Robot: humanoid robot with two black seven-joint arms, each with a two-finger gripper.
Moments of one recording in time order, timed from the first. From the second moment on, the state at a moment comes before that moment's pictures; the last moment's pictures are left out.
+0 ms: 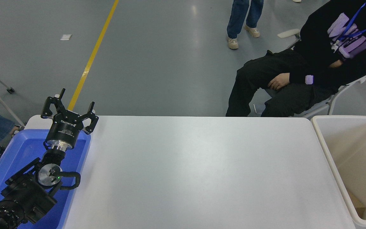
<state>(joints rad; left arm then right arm) -0.60 0.23 -0.87 -0.39 -0.09 -0.72 -0.46 0.78 -0.53 -0.75 0.25 -0.08 -0.01 -0.09</state>
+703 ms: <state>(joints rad) -0.60 0.23 -0.87 -0.39 -0.09 -0.72 -0.46 0.65 -0.42 -0.71 0.08 -0.07 -0.07 -0.09</state>
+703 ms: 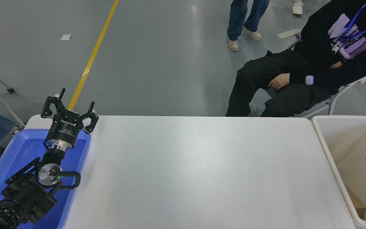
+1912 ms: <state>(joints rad) -0.60 0.23 -0.87 -0.39 -0.09 -0.72 -0.46 0.66 -0.43 -0.58 0.11 -0.07 -0.27 -0.09</state>
